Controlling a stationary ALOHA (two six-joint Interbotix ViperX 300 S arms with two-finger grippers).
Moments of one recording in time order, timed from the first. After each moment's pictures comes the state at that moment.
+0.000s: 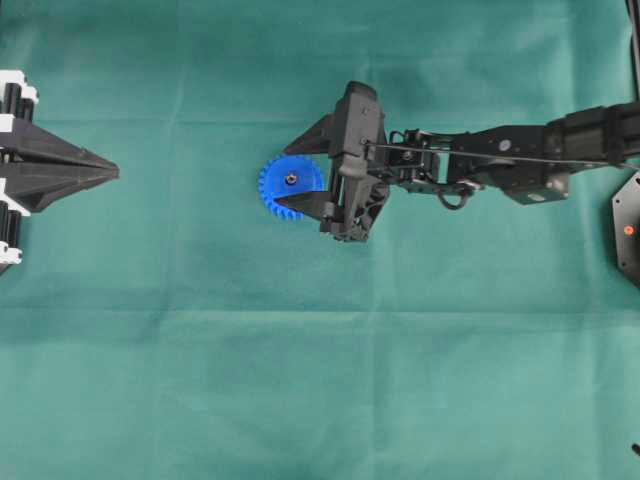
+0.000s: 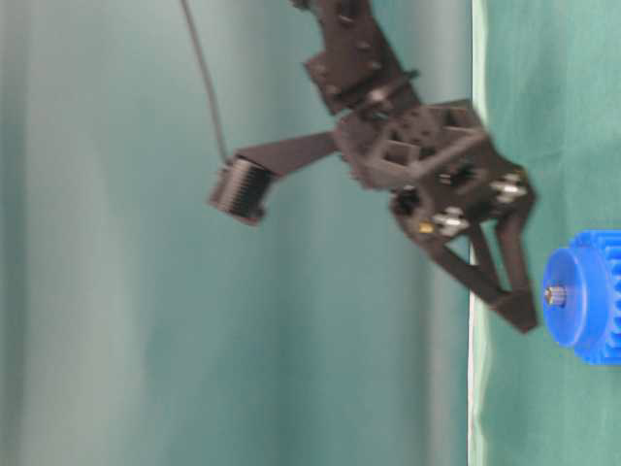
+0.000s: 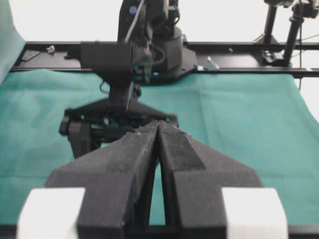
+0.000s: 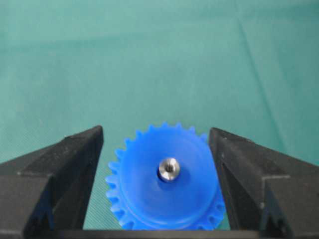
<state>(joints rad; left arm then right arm) 0.00 -0.96 1.17 0.01 -0.20 -0.01 -0.09 0.20 0.62 0.10 -0.35 -0.03</state>
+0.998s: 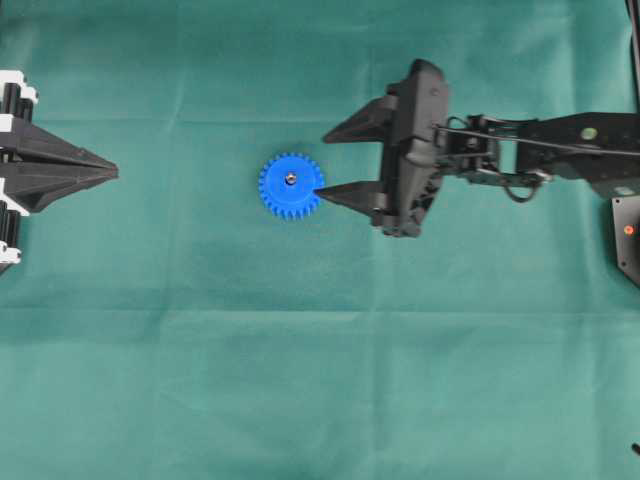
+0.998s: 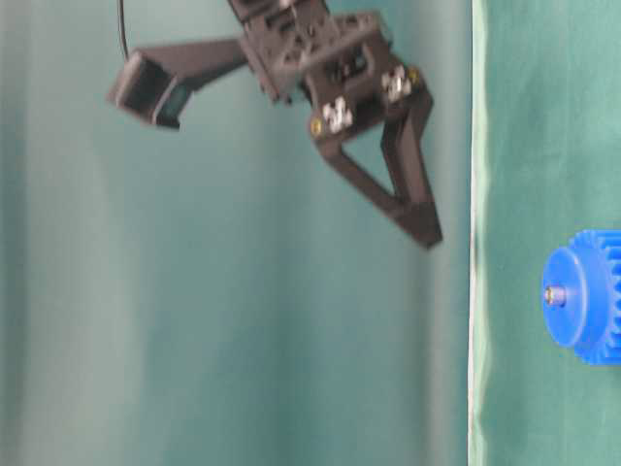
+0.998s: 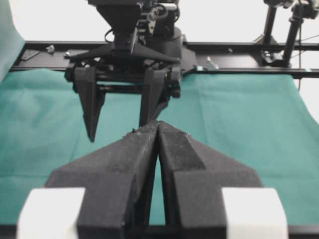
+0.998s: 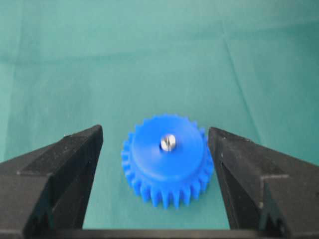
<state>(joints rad) 0.00 -0.96 1.17 0.01 -0.20 -0.01 -0.09 -0.06 0.78 0.10 -0.29 -0.03</state>
